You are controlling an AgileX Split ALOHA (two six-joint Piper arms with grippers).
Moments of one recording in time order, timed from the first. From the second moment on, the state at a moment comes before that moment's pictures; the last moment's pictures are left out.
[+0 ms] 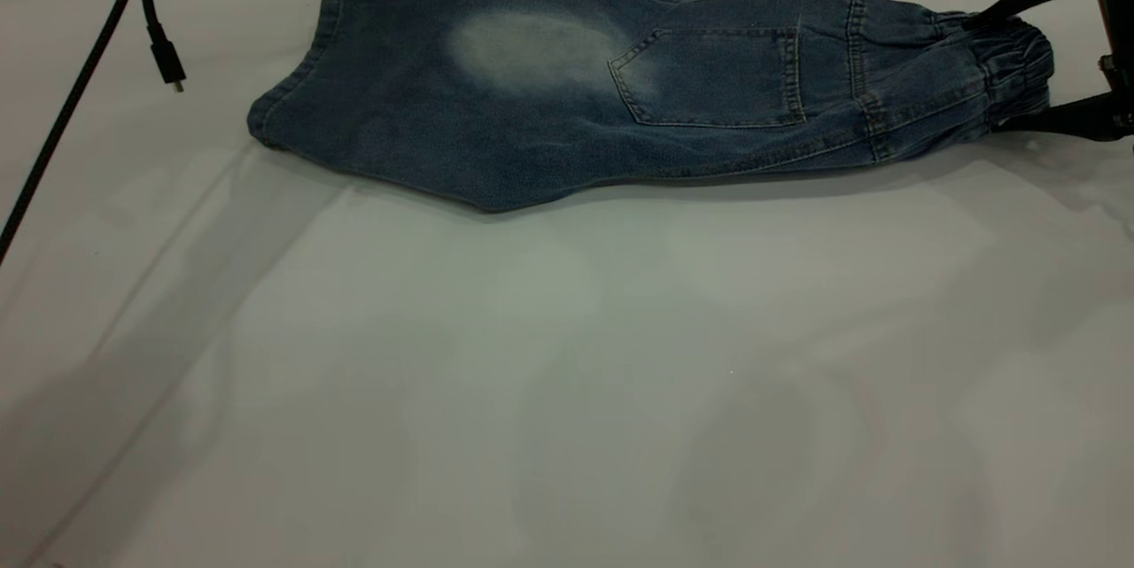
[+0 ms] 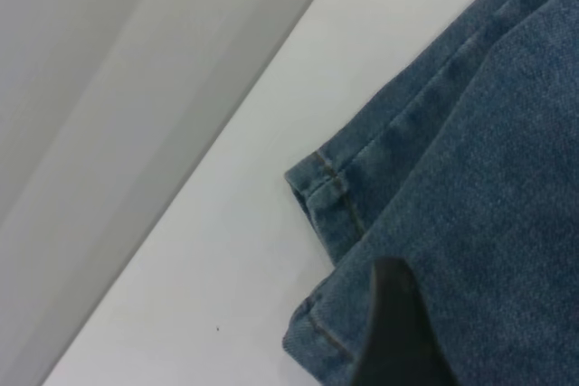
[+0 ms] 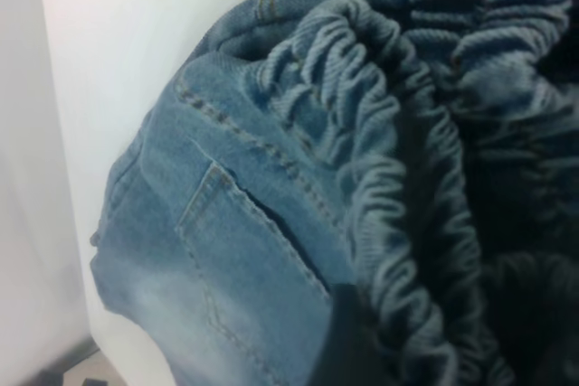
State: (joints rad) left arm -0.26 2.23 -1.48 -0.09 0.12 0.79; right arm -0.36 2.23 -1.04 1.57 0.78 -0.62
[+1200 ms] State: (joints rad) left arm -0.44 2.36 -1.48 -0.27 0.21 0.81; right arm -0.36 2.19 -1.04 1.52 0.81 -0.84
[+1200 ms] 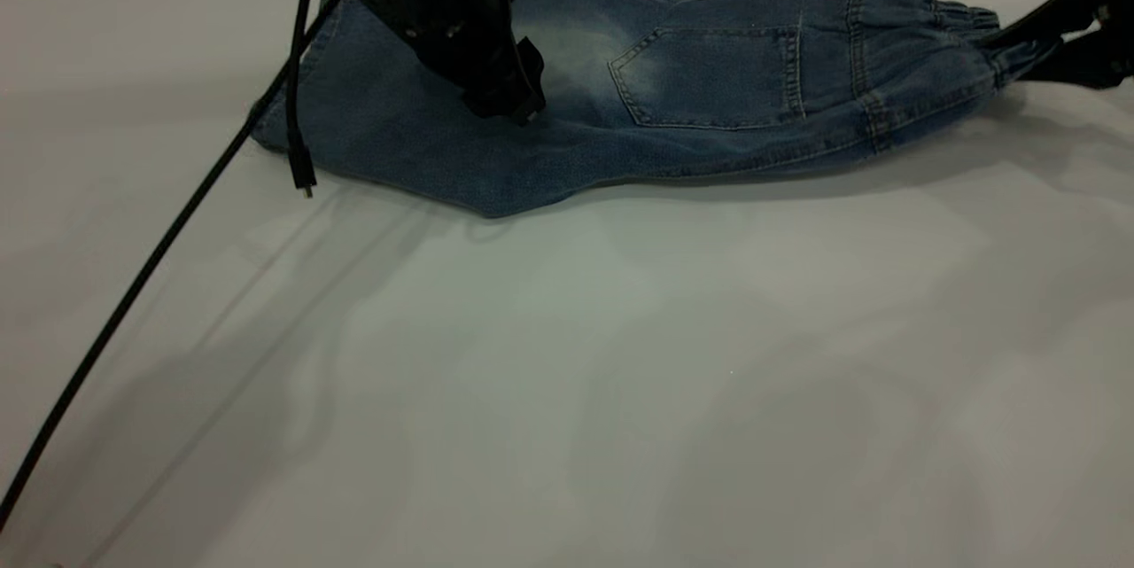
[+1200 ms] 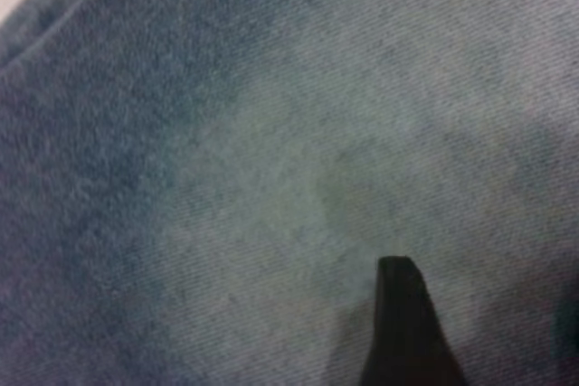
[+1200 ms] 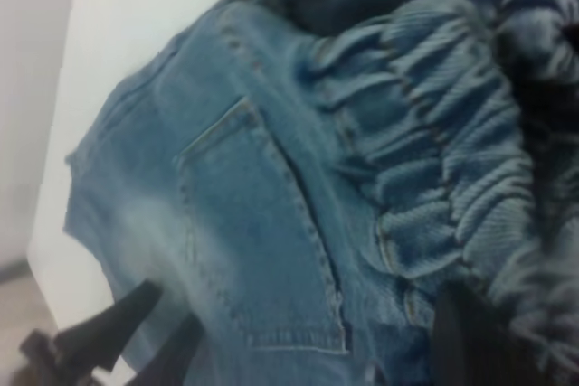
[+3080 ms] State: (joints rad) left arm -0.60 2.36 -1.48 -0.63 0.33 1.17; right arm -0.13 1.88 -1.04 1.61 1.04 -1.00
